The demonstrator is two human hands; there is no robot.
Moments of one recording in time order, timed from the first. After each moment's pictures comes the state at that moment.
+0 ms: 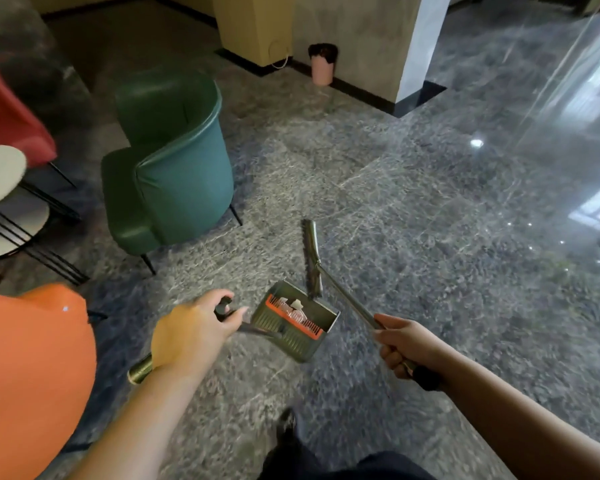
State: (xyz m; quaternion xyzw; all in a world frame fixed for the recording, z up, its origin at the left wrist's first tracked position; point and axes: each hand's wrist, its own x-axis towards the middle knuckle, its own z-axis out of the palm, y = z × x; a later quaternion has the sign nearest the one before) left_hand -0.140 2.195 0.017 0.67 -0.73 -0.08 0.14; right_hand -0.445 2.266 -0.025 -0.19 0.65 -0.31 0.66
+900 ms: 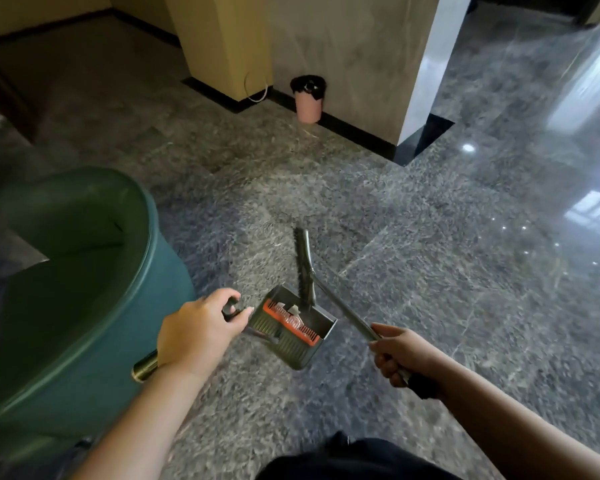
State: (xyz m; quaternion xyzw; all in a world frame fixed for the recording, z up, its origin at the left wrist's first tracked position) left_hand -0.355 1.501 0.009 0.61 -0.77 -0.03 0.18; right_hand -0.644 1.596 -0.038 -0.17 0.65 -0.32 0.67
